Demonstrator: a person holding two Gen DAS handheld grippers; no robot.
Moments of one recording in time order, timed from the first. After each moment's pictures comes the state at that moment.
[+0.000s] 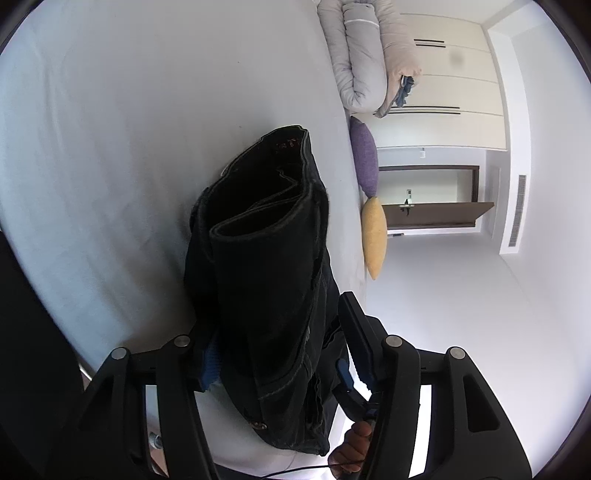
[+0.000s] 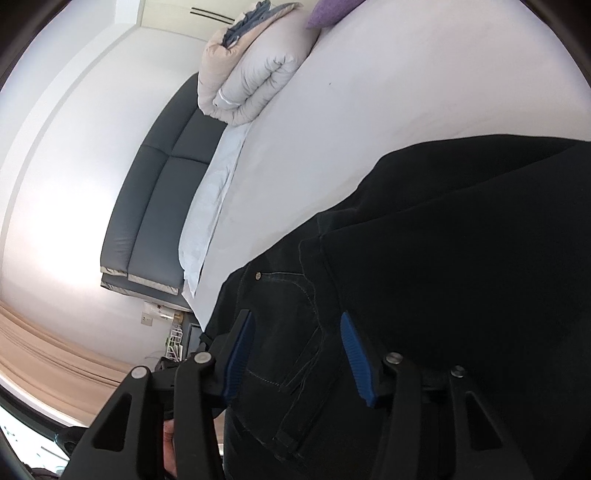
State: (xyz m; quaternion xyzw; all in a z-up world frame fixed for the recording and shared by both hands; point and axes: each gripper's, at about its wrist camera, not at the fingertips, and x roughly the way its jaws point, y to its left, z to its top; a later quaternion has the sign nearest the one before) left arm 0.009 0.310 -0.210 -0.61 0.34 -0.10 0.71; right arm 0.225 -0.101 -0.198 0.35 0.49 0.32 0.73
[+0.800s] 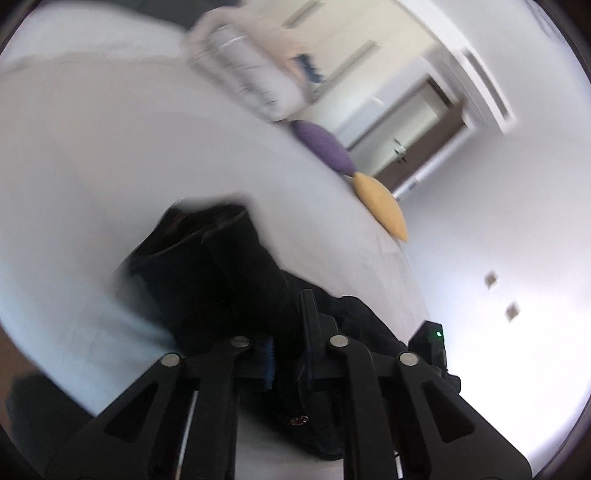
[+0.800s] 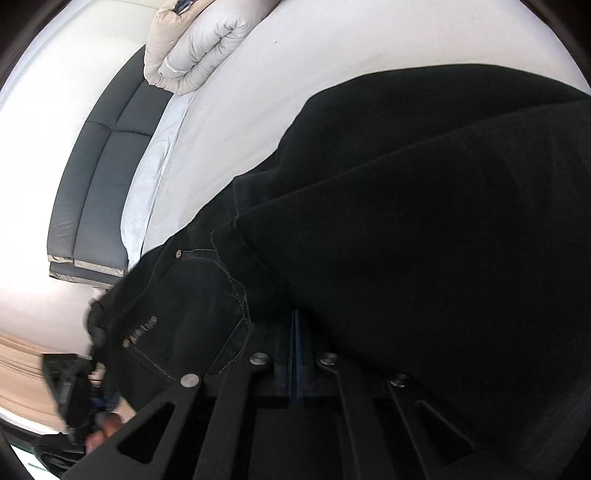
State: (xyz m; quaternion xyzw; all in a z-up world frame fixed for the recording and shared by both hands) left arm 0.021 0.226 -0.073 -0.31 0.30 -0.11 0.89; right arm 0.239 -0.090 -0.237 0.29 0.57 0.25 0.73
